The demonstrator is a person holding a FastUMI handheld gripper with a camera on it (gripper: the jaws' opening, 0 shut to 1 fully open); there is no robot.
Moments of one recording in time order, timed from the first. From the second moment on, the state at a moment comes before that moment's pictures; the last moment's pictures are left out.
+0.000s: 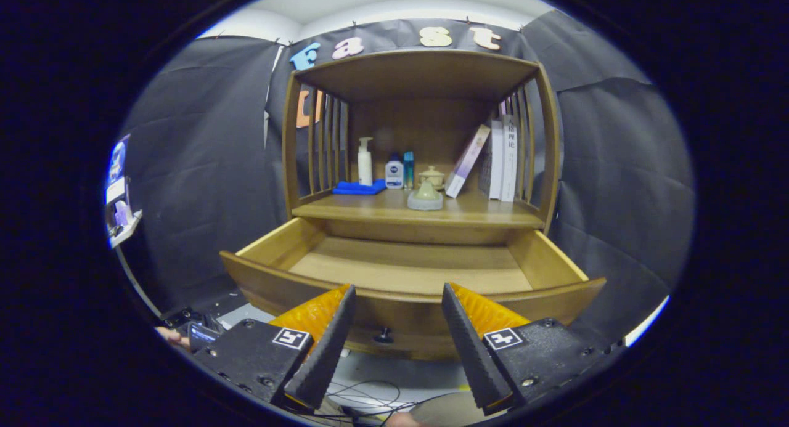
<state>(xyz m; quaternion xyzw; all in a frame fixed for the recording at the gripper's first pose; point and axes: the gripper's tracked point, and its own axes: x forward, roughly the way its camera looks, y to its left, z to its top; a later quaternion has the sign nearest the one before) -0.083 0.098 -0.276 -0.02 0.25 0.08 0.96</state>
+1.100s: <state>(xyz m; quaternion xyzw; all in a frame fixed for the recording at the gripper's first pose) -0.072 0.103 -0.355 -0.11 0.25 -0.02 0.96</state>
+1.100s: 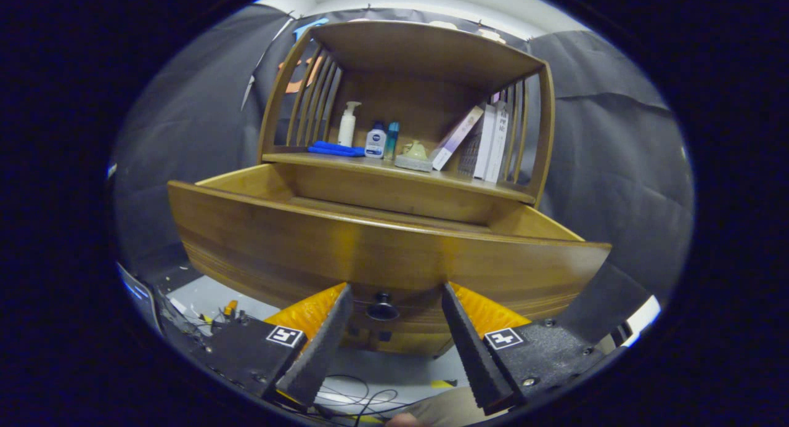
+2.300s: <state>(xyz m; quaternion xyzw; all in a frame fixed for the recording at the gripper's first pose) 0.034 0.109 -0.357 -0.09 0.26 -0.01 0.96</state>
